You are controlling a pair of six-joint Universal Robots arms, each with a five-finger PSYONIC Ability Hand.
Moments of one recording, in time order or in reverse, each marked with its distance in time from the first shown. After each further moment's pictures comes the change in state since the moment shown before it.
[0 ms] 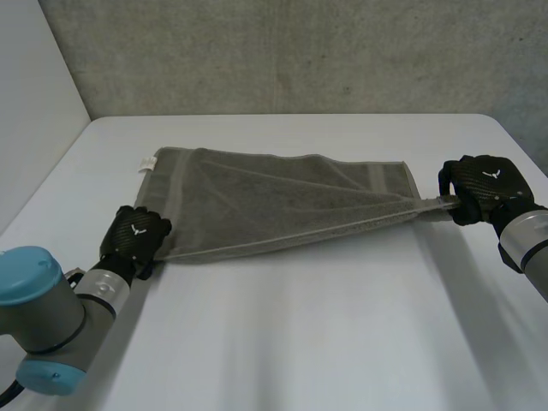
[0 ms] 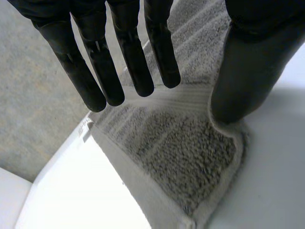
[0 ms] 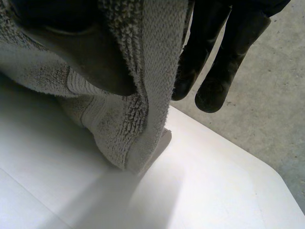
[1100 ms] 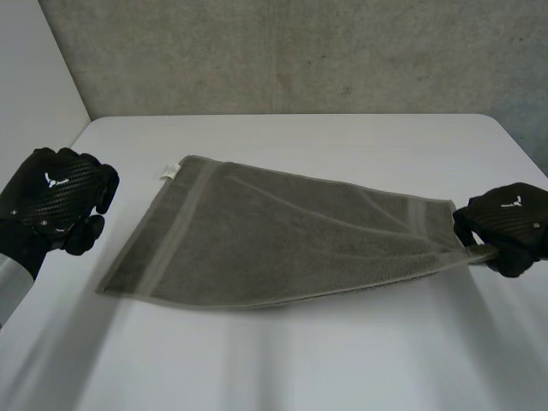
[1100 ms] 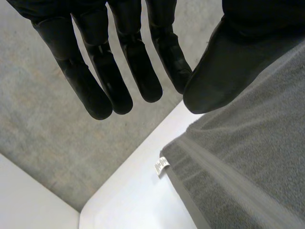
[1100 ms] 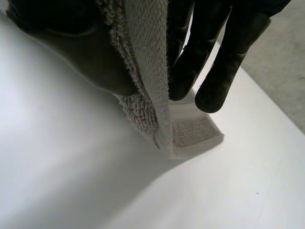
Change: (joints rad) left arm 0.156 0.838 -0.140 -0.559 0.187 -0.140; right arm -0.109 -0.271 -0.126 0.891 -0.140 -0.558; left_hand 0.451 0.451 0.472 0.452 0.478; right_hand 0.000 0.000 0.000 0.000 0.000
